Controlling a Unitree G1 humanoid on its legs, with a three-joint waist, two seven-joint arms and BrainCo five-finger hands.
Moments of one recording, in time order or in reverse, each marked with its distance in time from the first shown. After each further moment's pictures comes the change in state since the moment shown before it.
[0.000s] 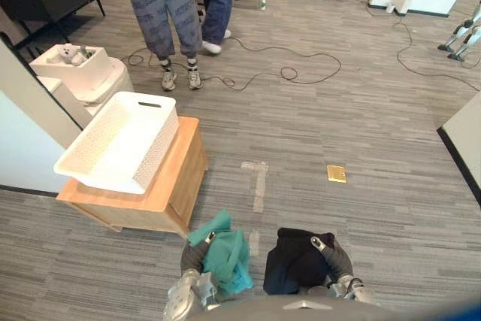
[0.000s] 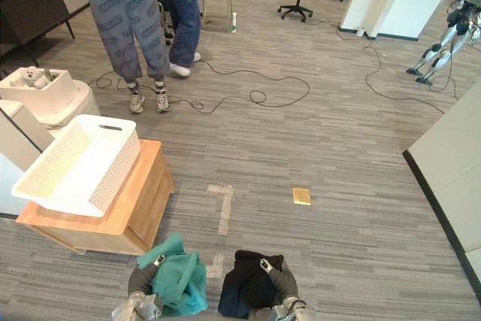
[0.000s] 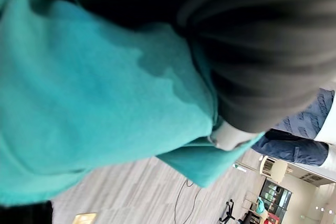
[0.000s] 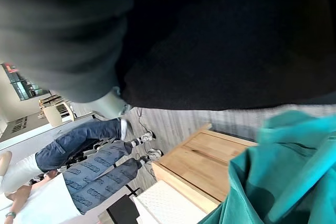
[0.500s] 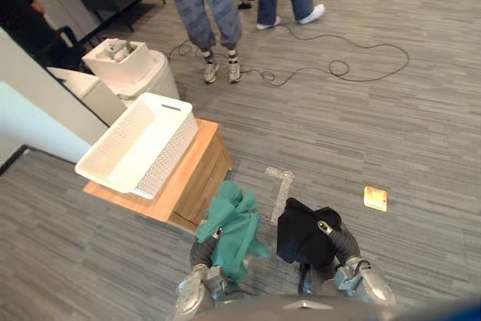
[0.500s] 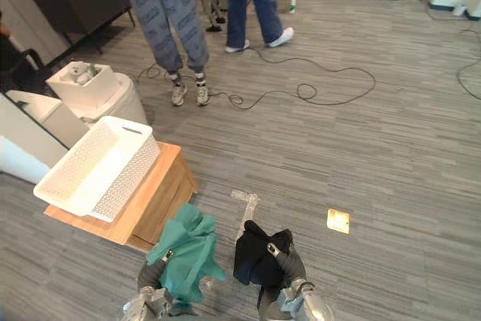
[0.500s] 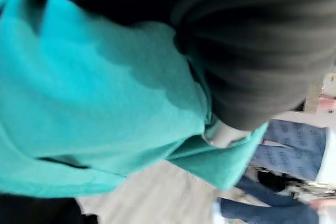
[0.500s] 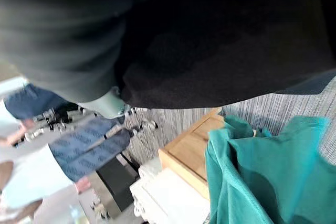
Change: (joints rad) left arm 0.019 -0.041 -0.016 -0.009 -0.008 -0.012 0.025; right arm -0.052 -0.060 -0.018 -0.045 0.000 0.000 0.005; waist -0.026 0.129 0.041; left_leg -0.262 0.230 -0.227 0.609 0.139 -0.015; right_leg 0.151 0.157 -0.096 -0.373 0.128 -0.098
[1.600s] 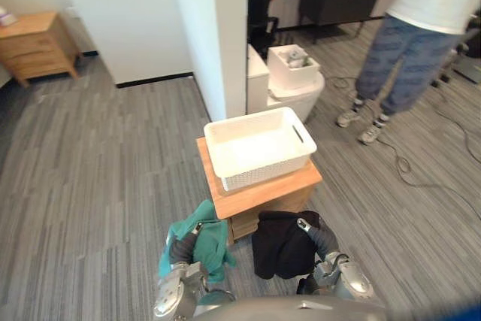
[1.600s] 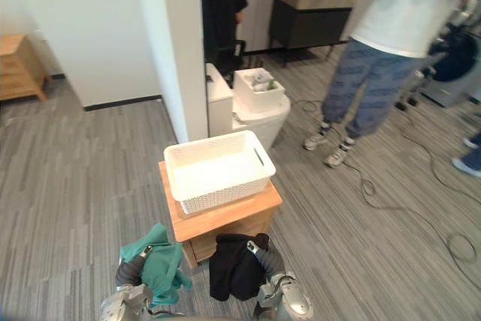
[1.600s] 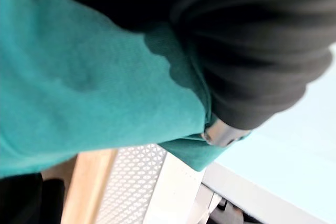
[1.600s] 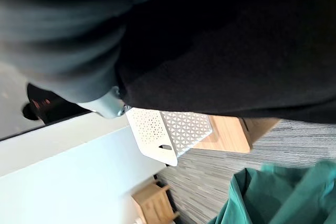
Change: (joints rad) left arm 0.013 0.046 0.085 -0.139 -0.052 0.109 -0.005; right arm -0.053 0.078 0.037 0.007 -0.109 0.060 -0.076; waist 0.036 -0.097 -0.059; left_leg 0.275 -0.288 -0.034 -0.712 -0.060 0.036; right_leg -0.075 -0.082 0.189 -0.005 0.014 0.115
